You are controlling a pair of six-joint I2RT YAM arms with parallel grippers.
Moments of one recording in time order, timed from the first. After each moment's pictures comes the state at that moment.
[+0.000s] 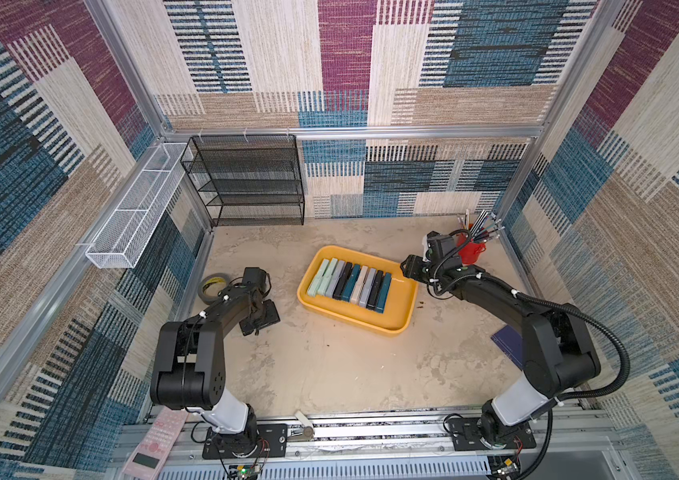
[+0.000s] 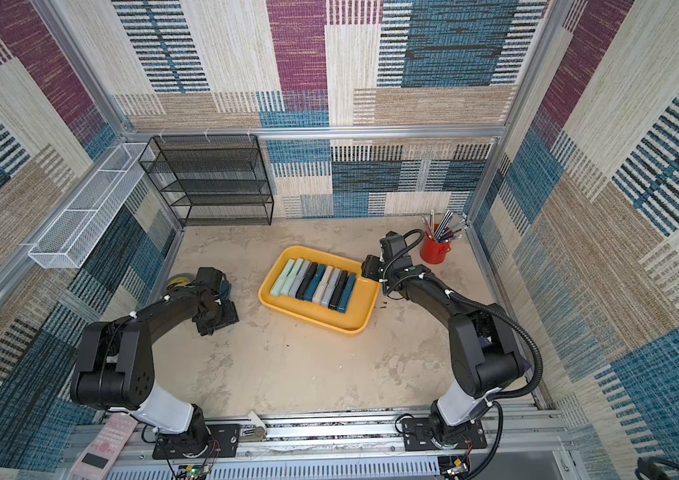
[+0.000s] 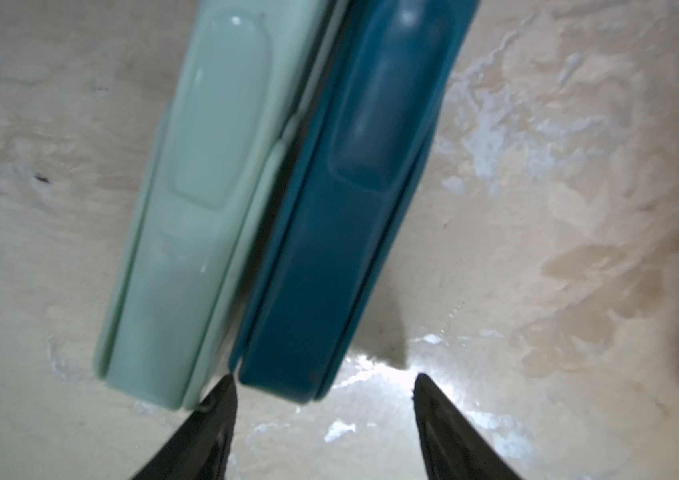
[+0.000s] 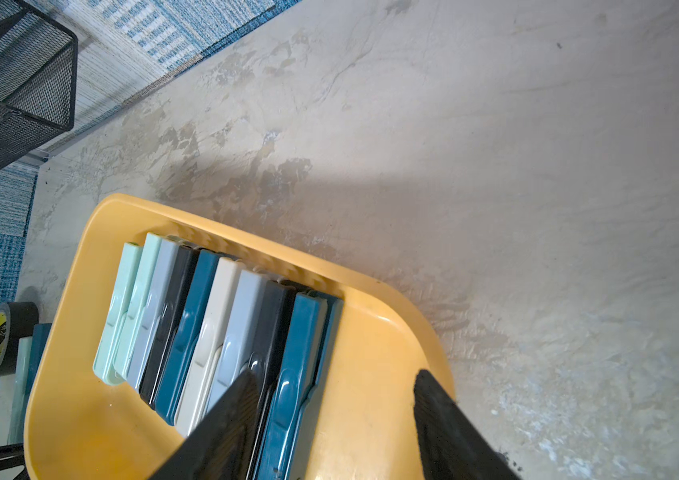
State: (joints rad) left arm -0.03 1.60 0.90 -0.62 -0.08 -0.44; right arm 0.31 1.63 1.08 -0.21 -0.10 0.55
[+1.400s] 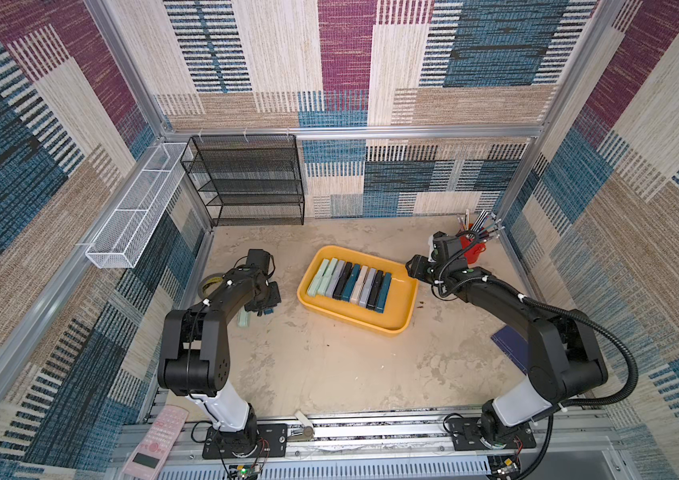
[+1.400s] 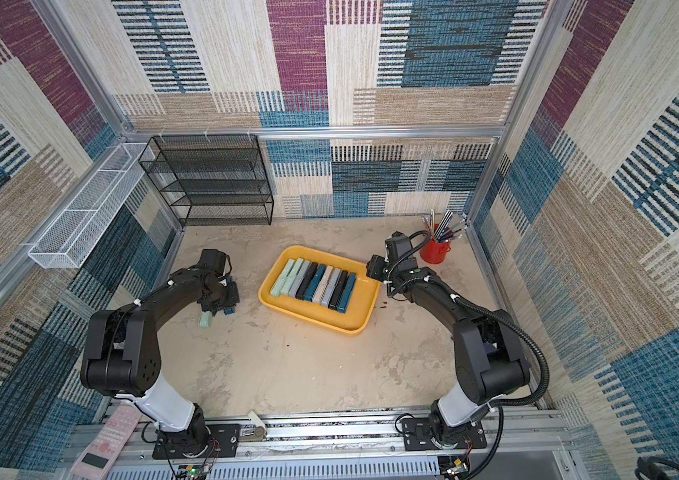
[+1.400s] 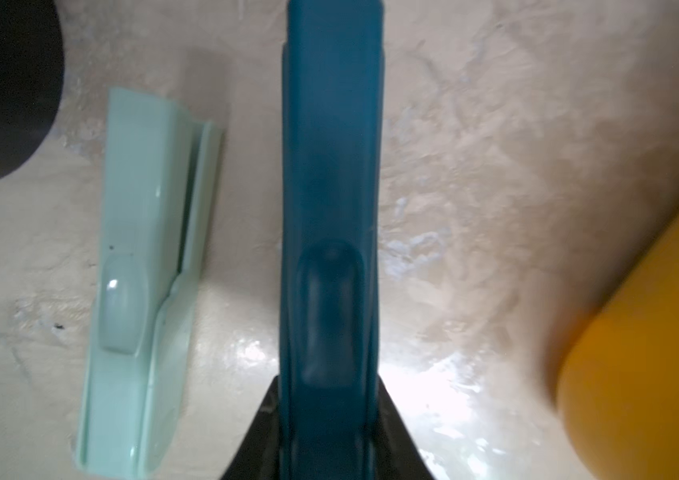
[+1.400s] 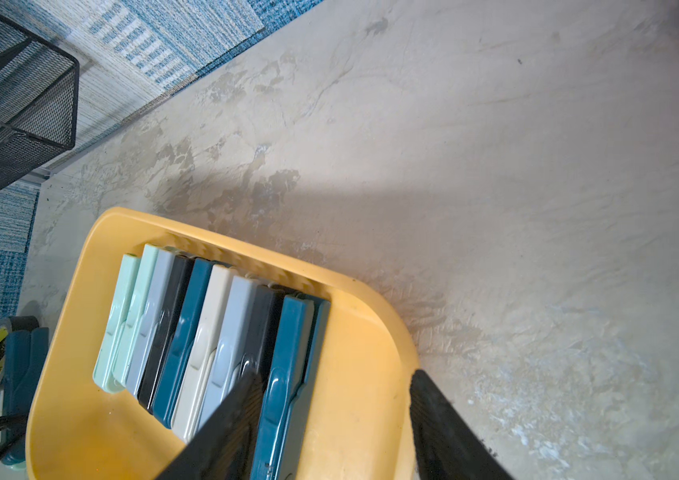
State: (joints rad) left arm -0.09 1.67 1.11 -0.66 -0.07 -0.33; right arm 0.28 1.58 1.05 -0.21 -0.09 0.56
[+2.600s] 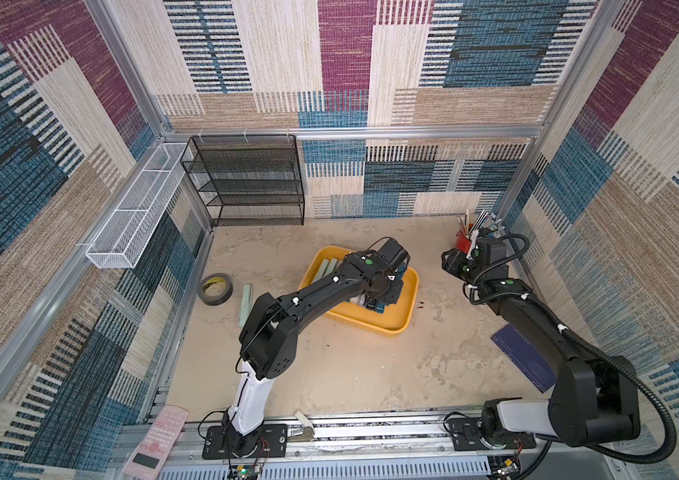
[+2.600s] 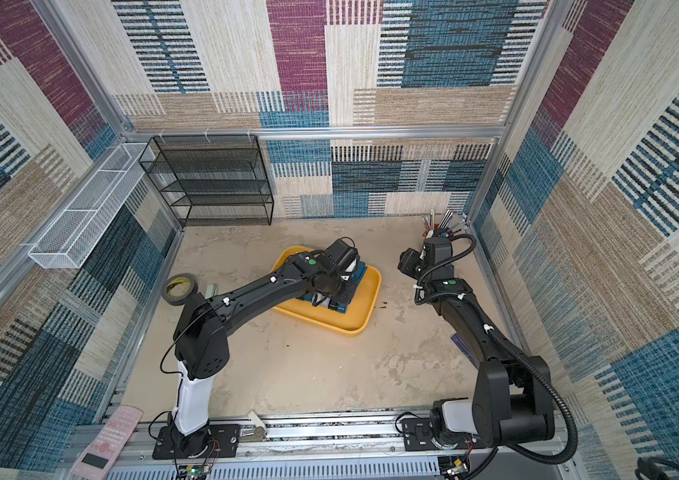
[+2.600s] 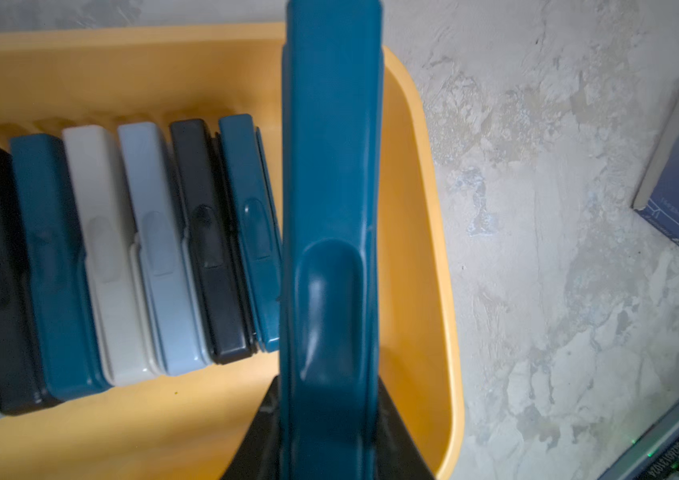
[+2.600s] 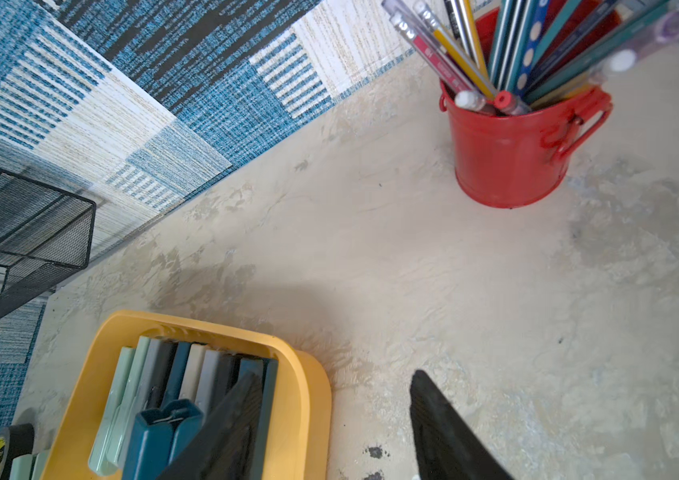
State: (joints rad) left arm -0.85 2.07 1.84 -0.84 -0.01 -0.38; right arm 0.08 1.33 0.92 -0.17 -0.06 0.55
